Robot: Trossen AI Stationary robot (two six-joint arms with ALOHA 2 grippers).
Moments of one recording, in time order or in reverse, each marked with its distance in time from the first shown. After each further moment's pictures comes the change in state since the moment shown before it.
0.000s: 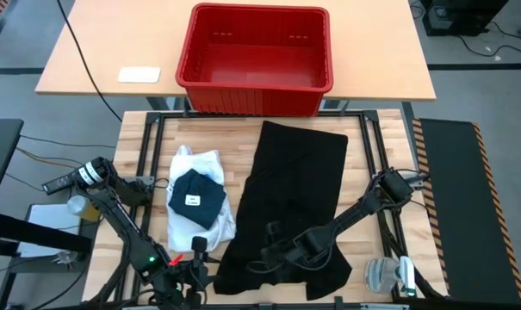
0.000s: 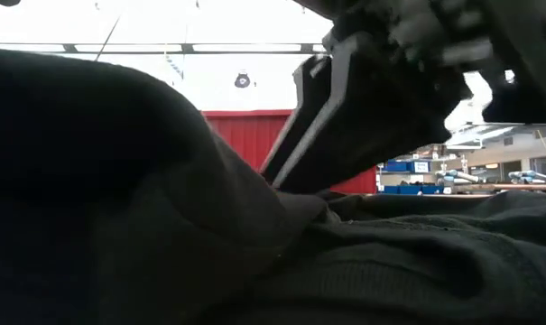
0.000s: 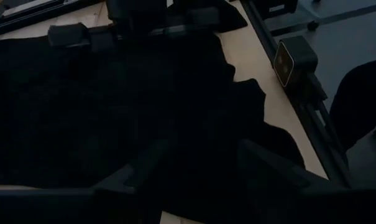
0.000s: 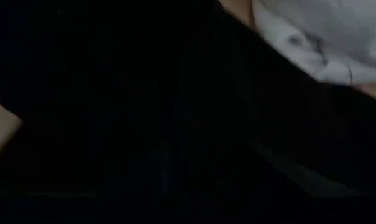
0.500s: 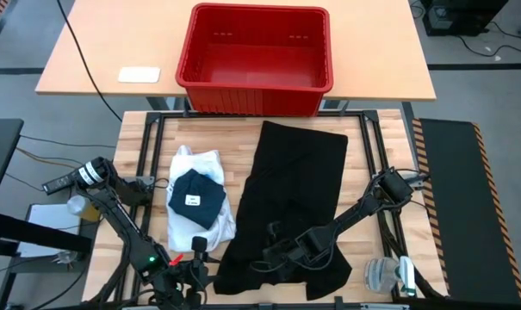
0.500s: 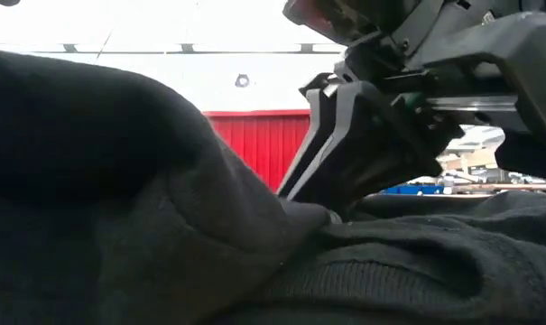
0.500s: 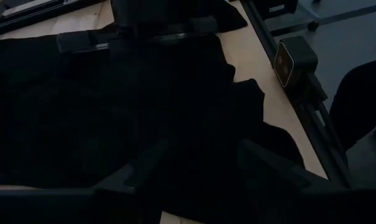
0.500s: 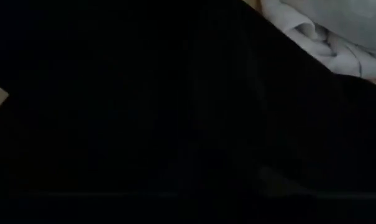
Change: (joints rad) left arm 0.000 0.000 0.000 0.000 0.000 0.000; right arm 0.000 0.000 -0.067 0.084 0.009 -0.034
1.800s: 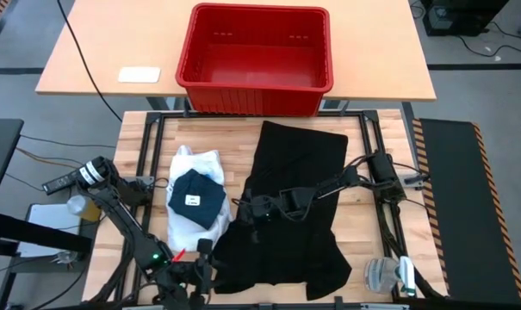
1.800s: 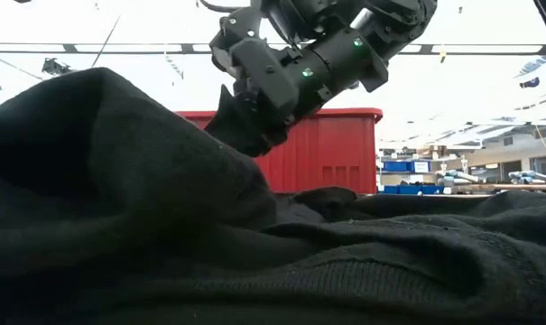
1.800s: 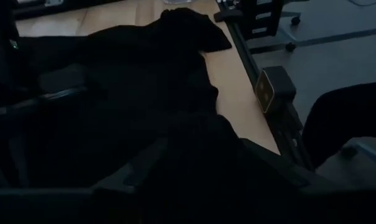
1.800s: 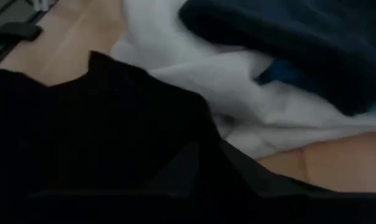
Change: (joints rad) left arm 0.036 0.001 0.000 0.125 0.067 0.026; right arm -0.347 0.020 0.001 0.332 -0.396 -0.003
